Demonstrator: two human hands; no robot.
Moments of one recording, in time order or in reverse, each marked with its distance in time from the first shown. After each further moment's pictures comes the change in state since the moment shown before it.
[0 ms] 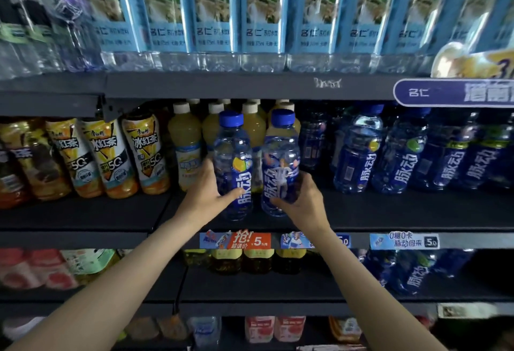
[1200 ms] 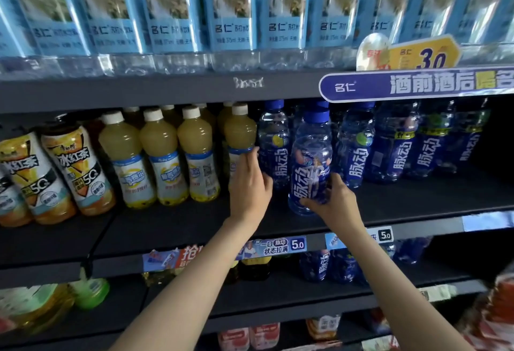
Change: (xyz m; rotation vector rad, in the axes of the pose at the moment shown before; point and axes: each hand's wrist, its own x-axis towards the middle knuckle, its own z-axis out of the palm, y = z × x) left_hand 0.044 0.091 0.142 0.117 0.224 0.180; right_hand 0.007 0.073 -0.106 -0.167 0.113 0.155
